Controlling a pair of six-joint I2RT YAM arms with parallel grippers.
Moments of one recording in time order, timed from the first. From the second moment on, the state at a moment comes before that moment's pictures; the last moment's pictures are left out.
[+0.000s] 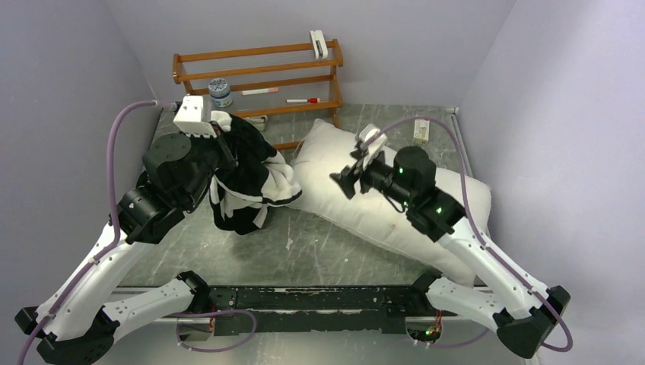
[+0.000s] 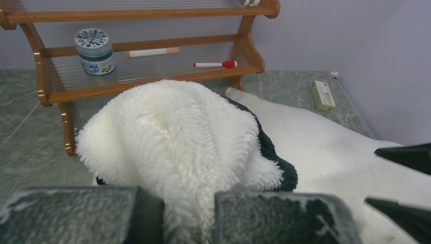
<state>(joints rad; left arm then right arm) -0.69 0.91 1.27 -0.46 -0.45 -0.29 0.65 1.00 1.08 -0.33 -0.07 -0.11</state>
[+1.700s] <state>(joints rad) -0.69 1.26 1.39 -0.47 -0.04 -0.42 1.05 1.06 1.49 -0.51 0.47 0.06</state>
